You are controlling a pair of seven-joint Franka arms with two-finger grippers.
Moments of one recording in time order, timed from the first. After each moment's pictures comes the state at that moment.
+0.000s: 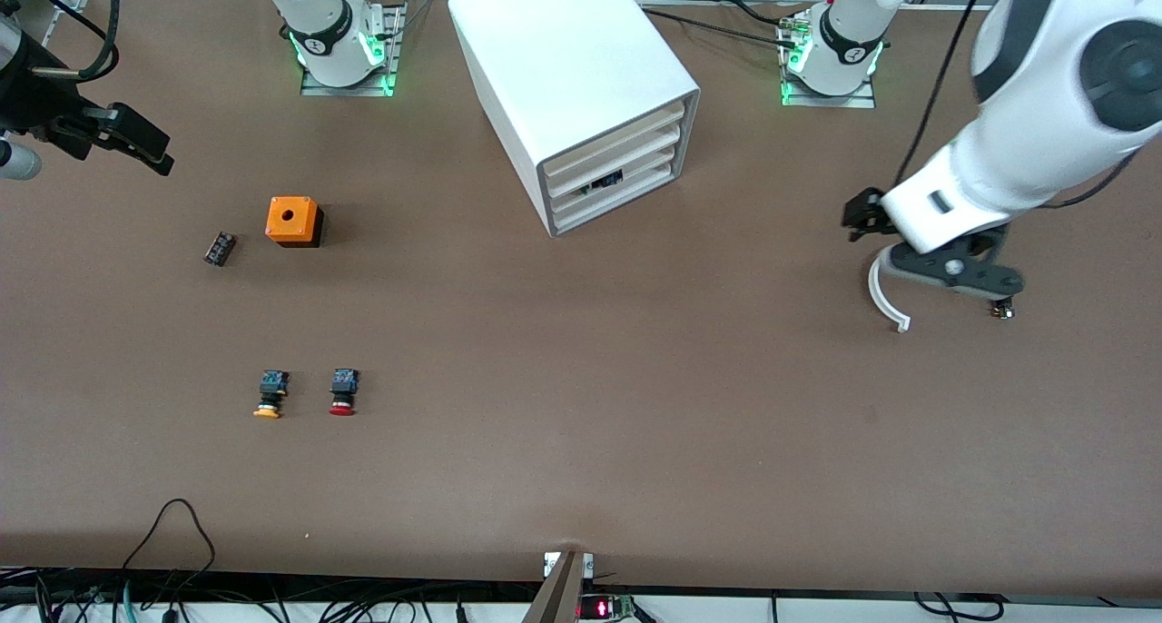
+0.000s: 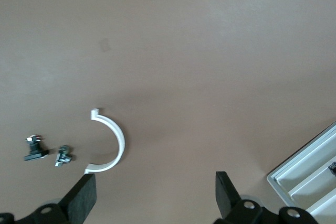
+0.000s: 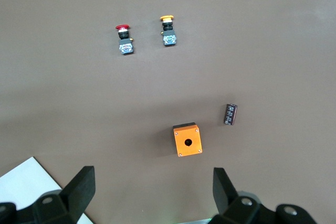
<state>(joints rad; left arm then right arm) -0.04 0.19 -0.19 -1.47 0.05 1.56 0.01 -0.06 0.00 0.16 -1.50 -0.05 1.48 0.25</state>
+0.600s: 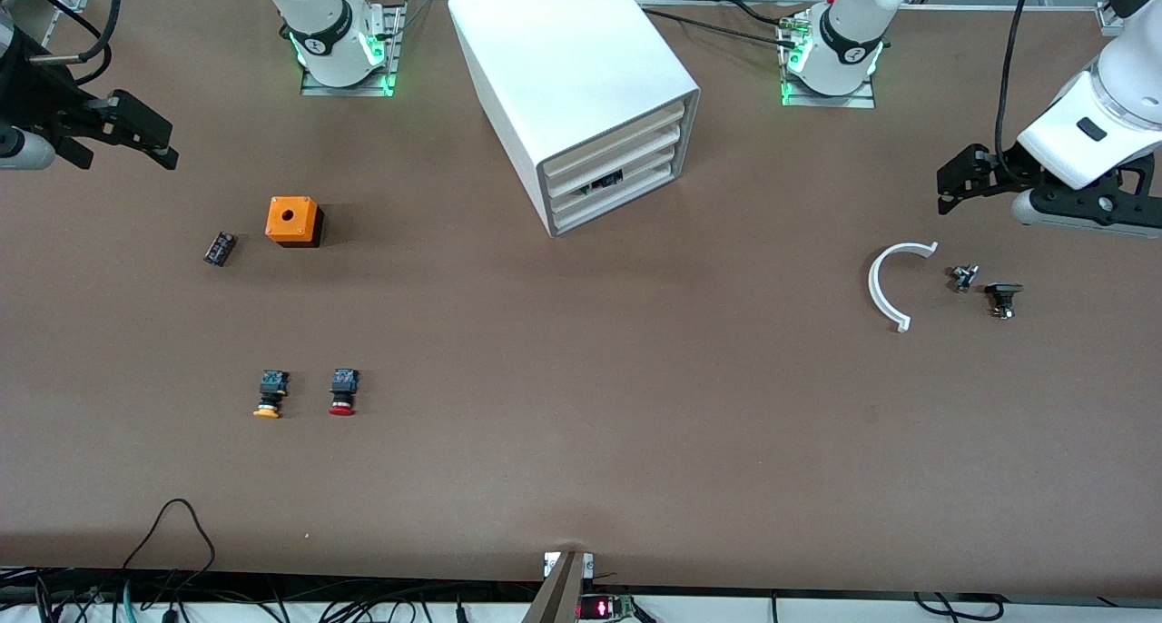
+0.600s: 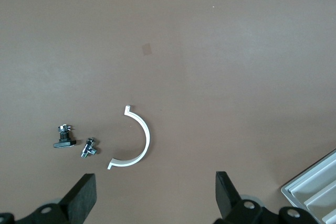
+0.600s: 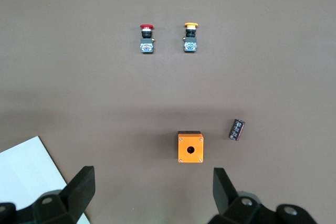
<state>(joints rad) -0.06 0.00 -0.04 -1.64 0.02 1.65 0.03 -0.06 -0.01 0.15 -1.49 0.00 1.50 0.09</state>
